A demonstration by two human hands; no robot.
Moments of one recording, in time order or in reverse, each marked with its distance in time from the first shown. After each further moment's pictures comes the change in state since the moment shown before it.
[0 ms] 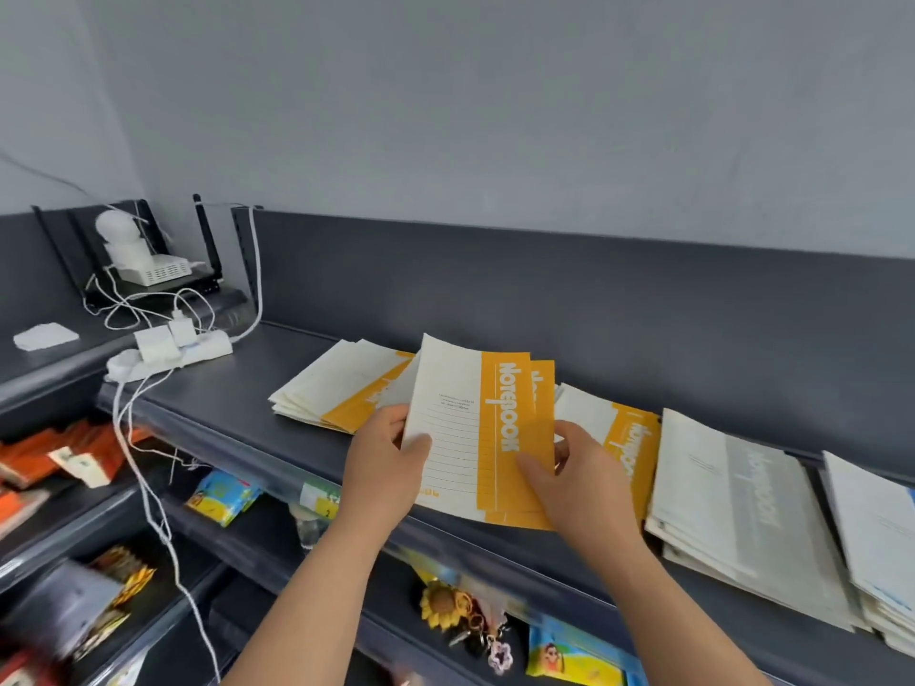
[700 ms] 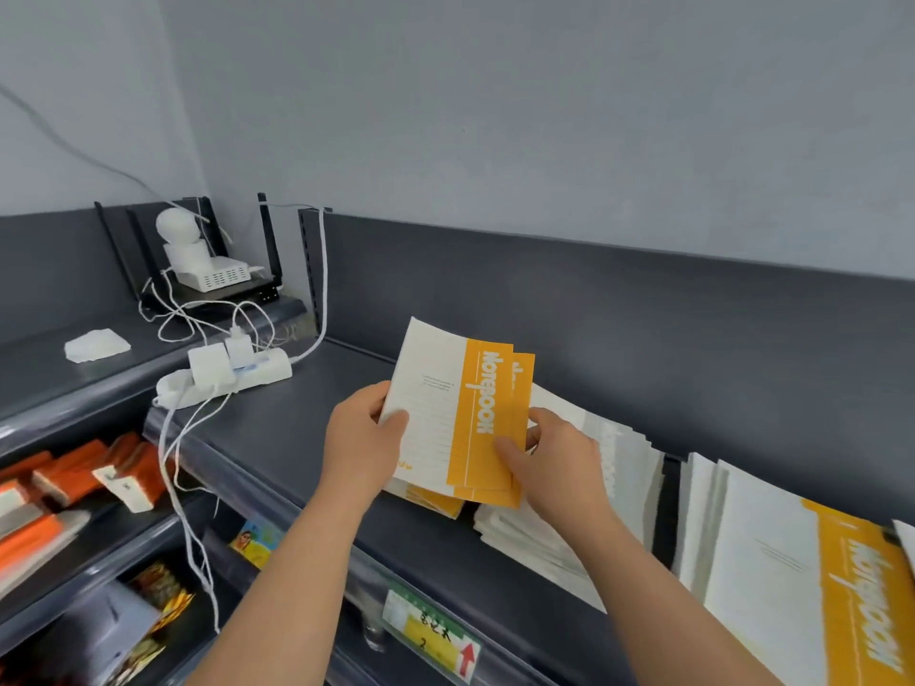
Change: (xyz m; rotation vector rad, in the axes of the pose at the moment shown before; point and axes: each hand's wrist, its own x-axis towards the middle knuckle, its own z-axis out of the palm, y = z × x) left_hand 0.153 -0.058 -0.097 0.050 0.167 0.030; right_hand 0.133 -0.097 0.143 -0.085 -0.140 -0.099
